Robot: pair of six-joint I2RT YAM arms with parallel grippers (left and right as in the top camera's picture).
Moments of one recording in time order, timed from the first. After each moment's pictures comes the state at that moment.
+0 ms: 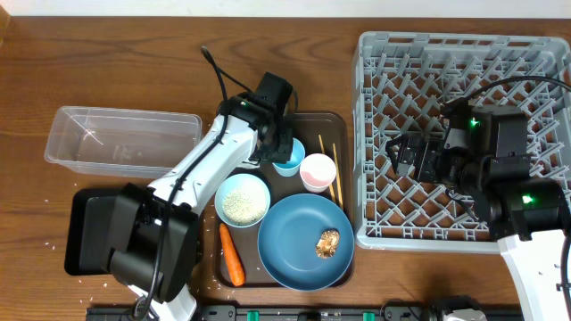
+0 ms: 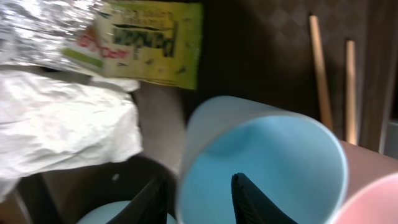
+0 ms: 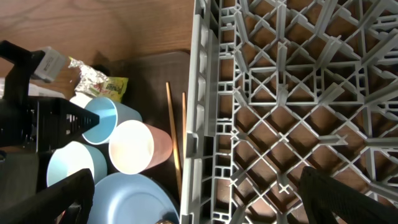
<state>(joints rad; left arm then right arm) -0.46 1.83 1.36 -0.86 0.08 -0.36 0.12 1.10 1.13 -0.91 -0.23 0.31</state>
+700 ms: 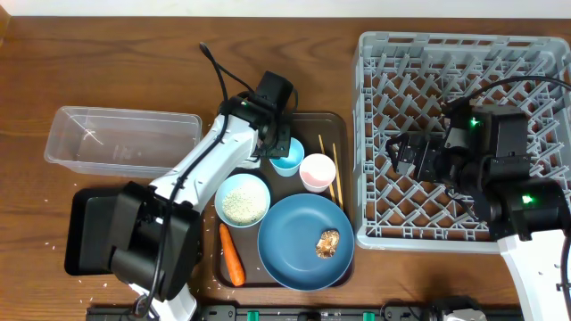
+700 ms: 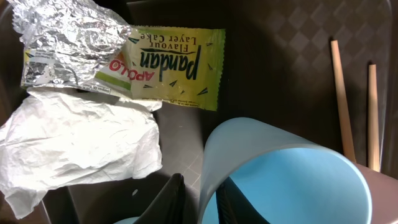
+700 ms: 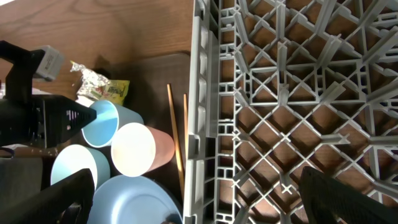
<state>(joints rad) -0.46 1.84 1.36 -0.82 0.01 -0.36 0.12 1.10 1.13 -0.90 -0.23 0.33</state>
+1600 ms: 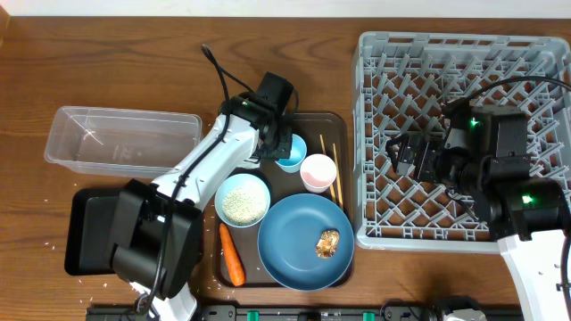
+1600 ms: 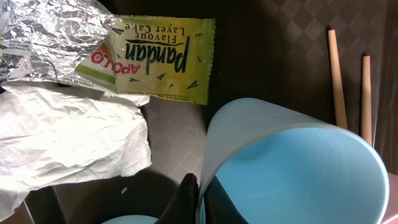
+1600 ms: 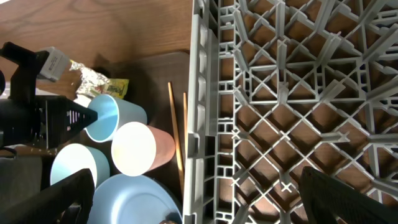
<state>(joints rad) -0.46 1.85 1.35 -0.83 0.04 -0.36 0.12 1.10 1.13 -0.91 -0.23 0.33</state>
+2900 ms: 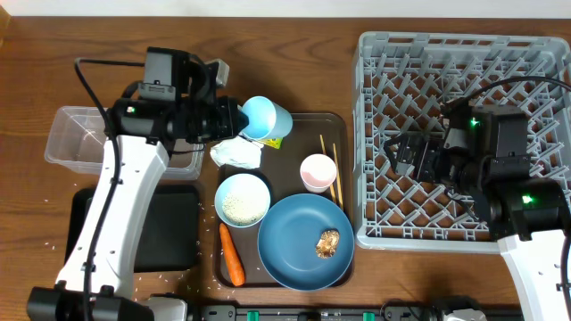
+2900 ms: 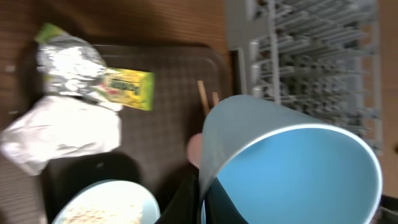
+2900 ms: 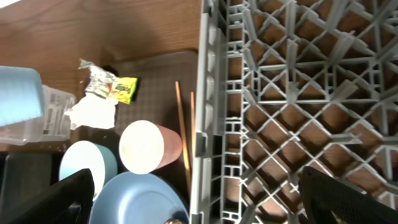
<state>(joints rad) -0.12 1.49 1.38 -0.92 0.58 -0.28 0.12 1.10 1.13 -0.90 -0.27 0.34</state>
